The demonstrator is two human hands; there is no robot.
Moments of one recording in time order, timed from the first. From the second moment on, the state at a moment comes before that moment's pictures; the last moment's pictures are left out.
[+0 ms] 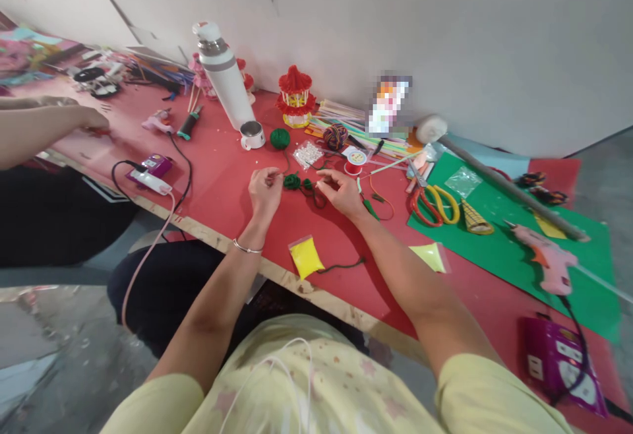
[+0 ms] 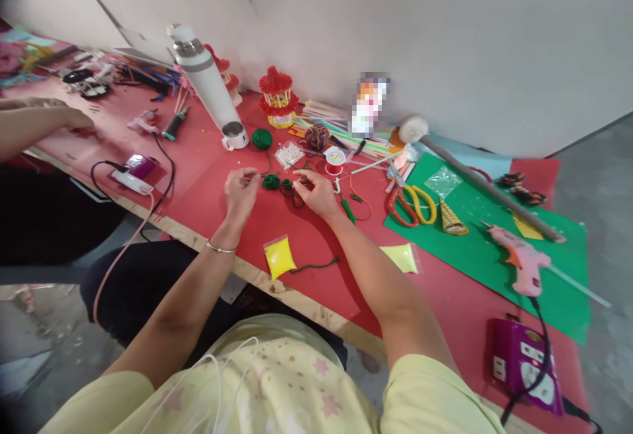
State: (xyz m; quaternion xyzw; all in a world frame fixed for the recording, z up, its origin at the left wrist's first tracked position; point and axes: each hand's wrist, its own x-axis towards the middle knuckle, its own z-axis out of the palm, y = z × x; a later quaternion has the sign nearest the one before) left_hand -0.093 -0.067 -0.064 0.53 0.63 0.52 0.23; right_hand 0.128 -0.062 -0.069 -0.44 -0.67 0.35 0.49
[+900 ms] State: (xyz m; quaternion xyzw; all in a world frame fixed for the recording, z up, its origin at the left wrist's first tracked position) left_hand -0.085 -0.111 -0.044 0.30 0.55 0.52 0.58; right_hand 0.133 -0.080 -0.025 -0.50 -0.82 0.18 0.20
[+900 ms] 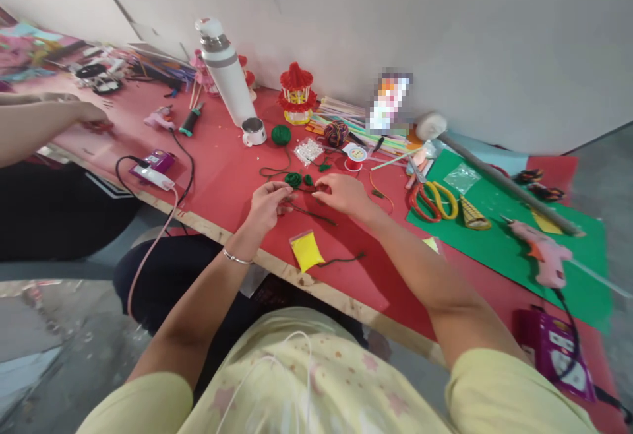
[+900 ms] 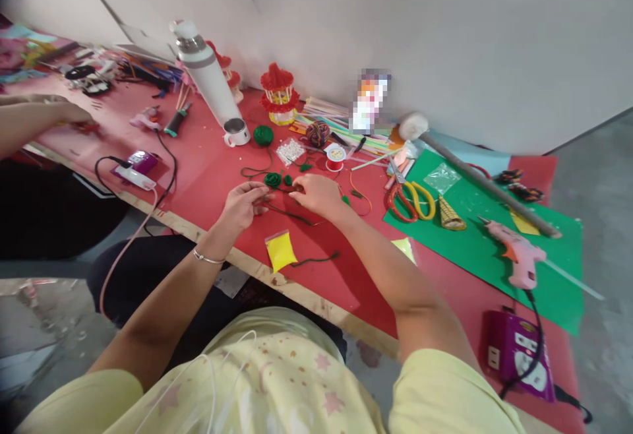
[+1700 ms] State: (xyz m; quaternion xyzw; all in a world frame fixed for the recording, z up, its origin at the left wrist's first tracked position) left_hand -0.087 -0.108 -0.052 0.64 0.56 0.44 0.29; right_hand 0.090 -0.072 0.000 -0.35 -0.84 0.31 0.26
